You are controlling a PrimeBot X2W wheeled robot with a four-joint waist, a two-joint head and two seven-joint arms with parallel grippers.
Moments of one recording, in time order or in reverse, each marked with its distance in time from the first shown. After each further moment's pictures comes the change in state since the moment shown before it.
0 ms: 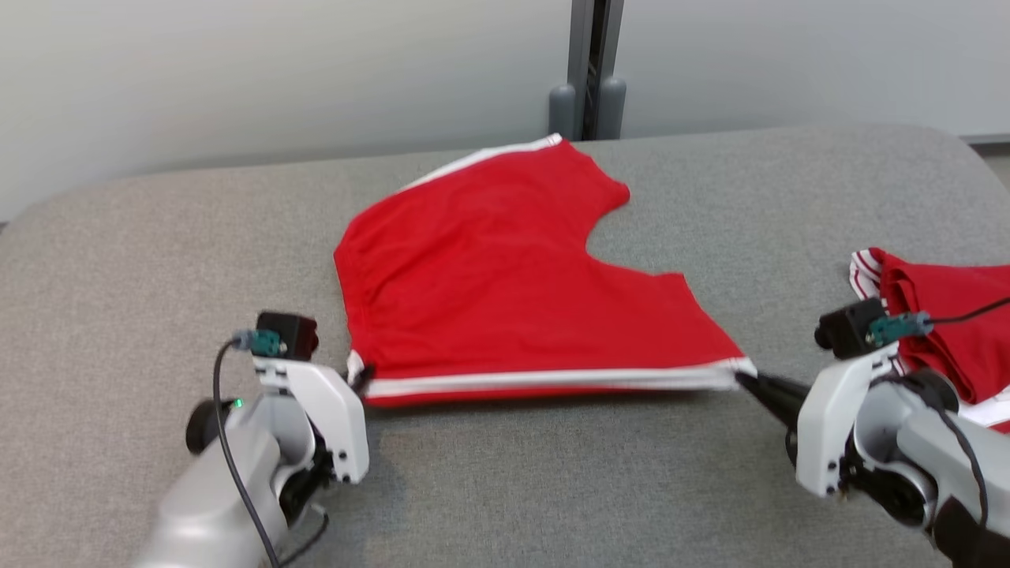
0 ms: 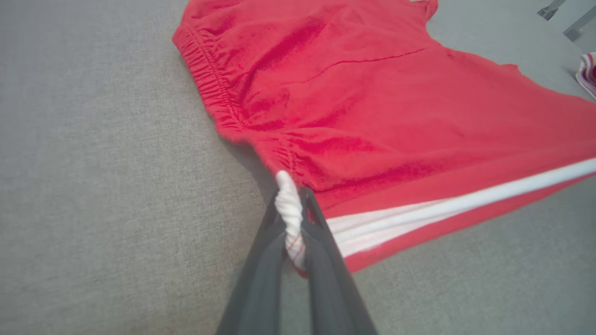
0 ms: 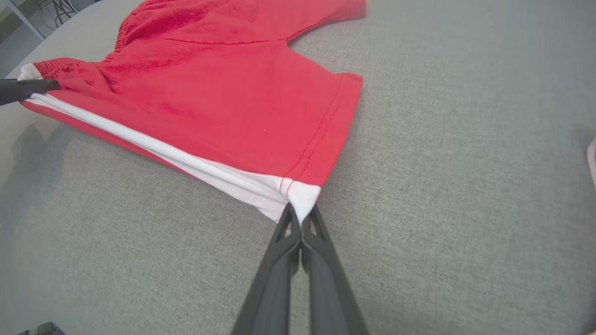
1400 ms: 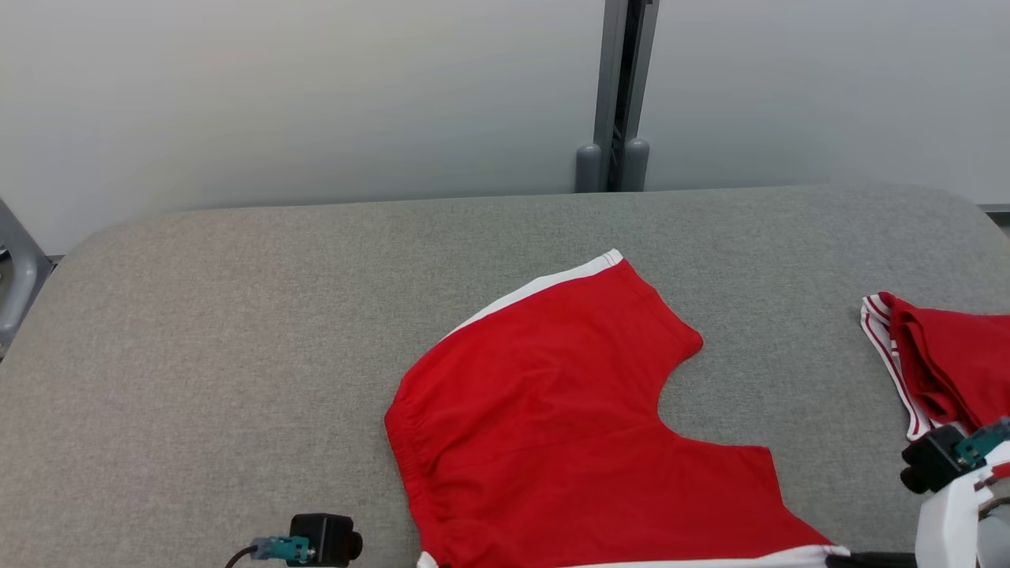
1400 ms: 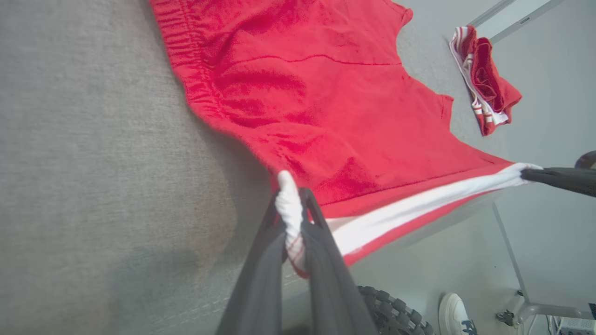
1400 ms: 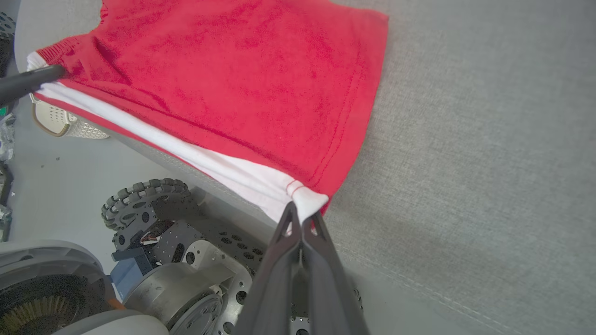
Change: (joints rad) left arm 0.667 0.197 0.030 -0.915 -0.205 0.267 0.158; right arm 0.283 -0.423 -0.023 -0.521 0.206 -0.001 0.361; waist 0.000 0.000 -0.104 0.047
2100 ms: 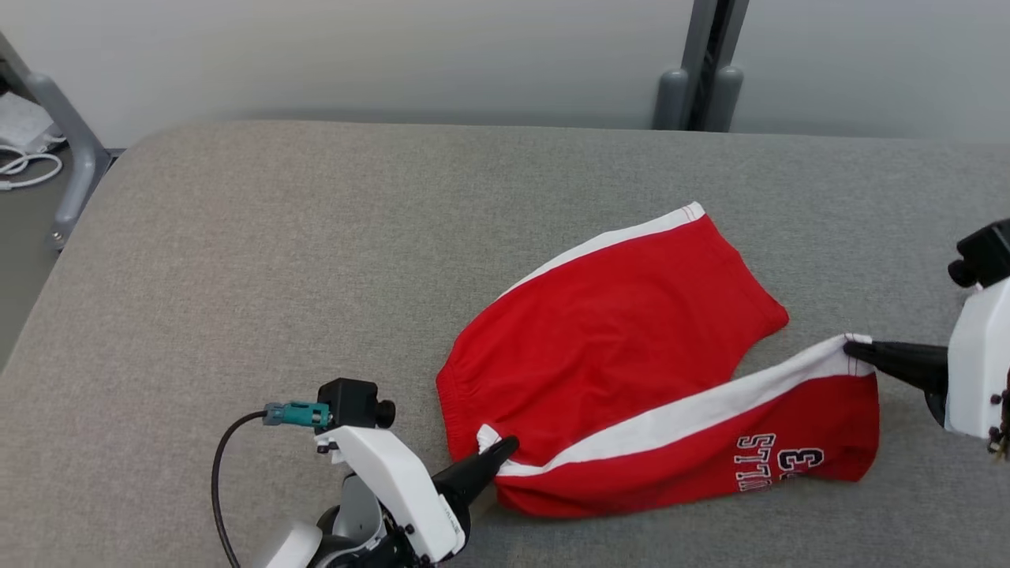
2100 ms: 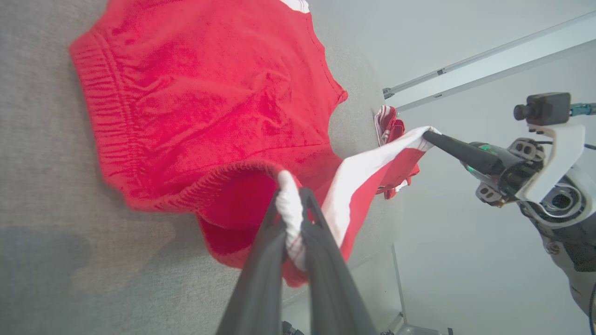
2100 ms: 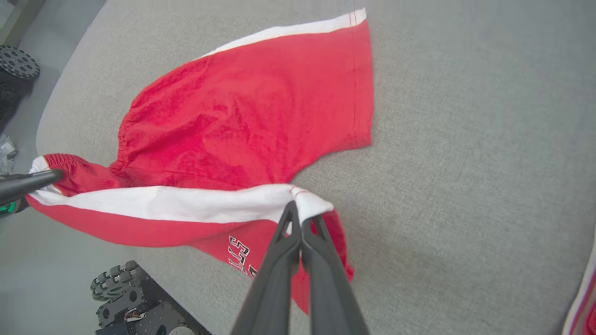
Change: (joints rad) left arm -0.180 -0.114 0.102 -0.103 -0.249 0.009 0.202; right arm -0.270 0.034 -0.172 0.088 0.013 -0.001 0.091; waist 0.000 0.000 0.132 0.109
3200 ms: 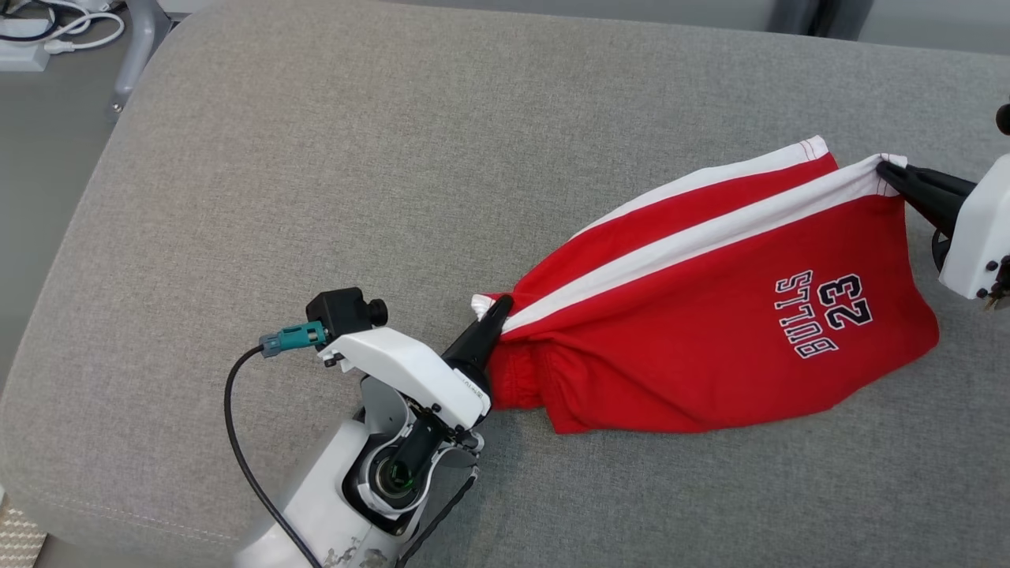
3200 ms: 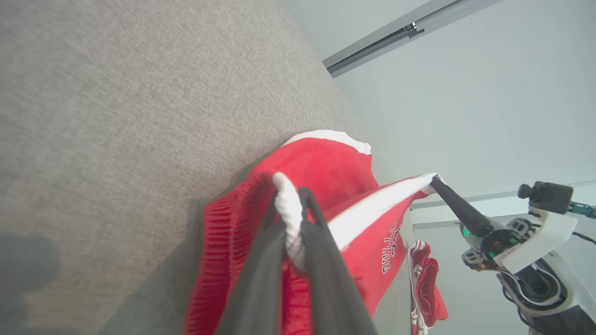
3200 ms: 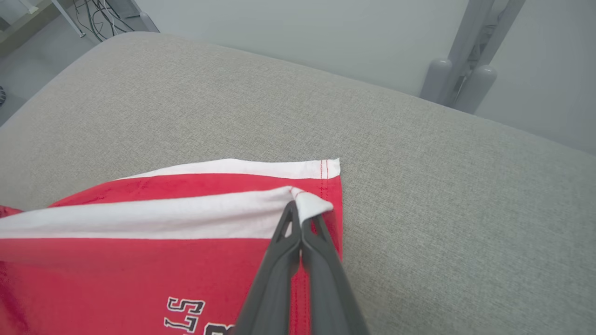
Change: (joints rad) left arm -0.250 -0.190 0.045 0.335 -0.047 -0.082 -0.300; right arm -0.256 0.164 0.002 0.310 -0.215 0.000 -0.235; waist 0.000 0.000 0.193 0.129
